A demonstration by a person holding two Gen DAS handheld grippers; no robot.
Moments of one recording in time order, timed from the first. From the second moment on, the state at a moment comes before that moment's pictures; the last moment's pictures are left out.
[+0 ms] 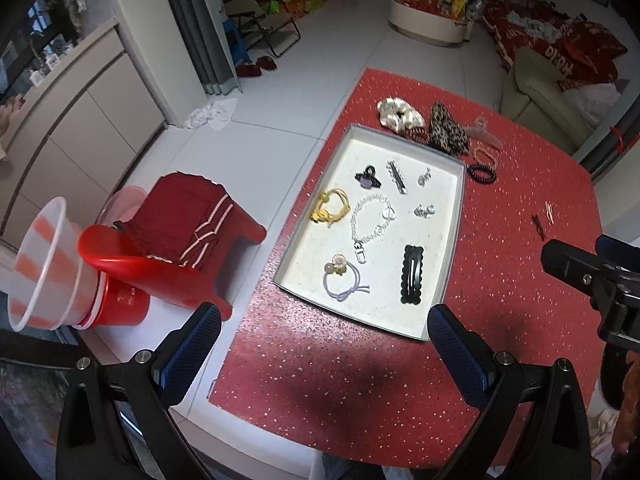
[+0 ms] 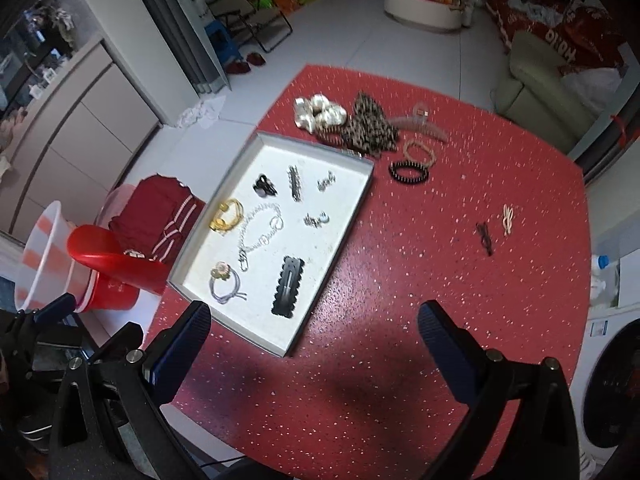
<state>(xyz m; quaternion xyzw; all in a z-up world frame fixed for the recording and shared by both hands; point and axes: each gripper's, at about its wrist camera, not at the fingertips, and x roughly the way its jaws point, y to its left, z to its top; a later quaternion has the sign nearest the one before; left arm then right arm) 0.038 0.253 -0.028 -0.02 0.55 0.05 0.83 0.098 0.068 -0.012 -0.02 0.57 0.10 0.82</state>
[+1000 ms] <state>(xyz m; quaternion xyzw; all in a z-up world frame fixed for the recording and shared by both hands) 0.025 0.252 -0.003 -0.03 0.53 0.07 0.84 0.084 0.076 0.020 -0.03 0.54 0.11 0.84</state>
